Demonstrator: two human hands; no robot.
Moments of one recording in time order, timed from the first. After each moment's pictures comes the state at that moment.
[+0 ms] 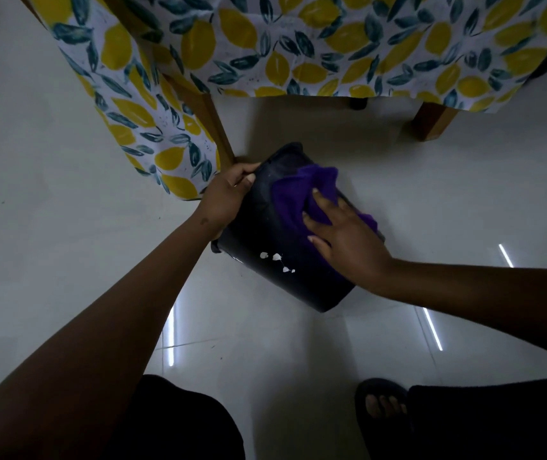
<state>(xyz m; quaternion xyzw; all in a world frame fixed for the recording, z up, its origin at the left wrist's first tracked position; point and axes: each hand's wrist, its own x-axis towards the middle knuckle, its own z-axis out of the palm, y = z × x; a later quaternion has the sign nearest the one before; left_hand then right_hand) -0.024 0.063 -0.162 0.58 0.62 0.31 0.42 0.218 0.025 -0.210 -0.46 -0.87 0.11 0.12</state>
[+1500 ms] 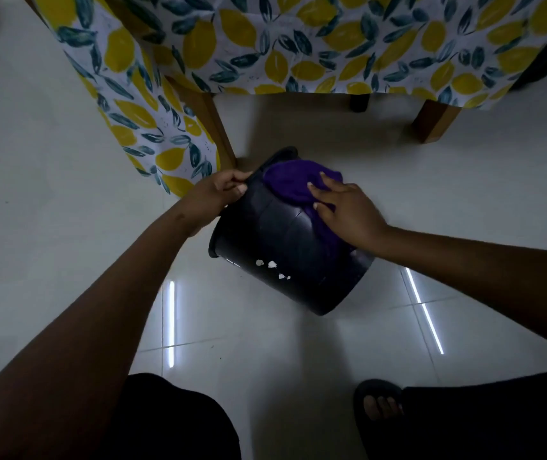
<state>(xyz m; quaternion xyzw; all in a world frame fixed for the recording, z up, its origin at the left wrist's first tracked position) -0.045 0.055 -0.143 0.54 0.62 0.25 0.51 0.217 0.072 -0.204 -0.52 -0.82 0.20 0.15</state>
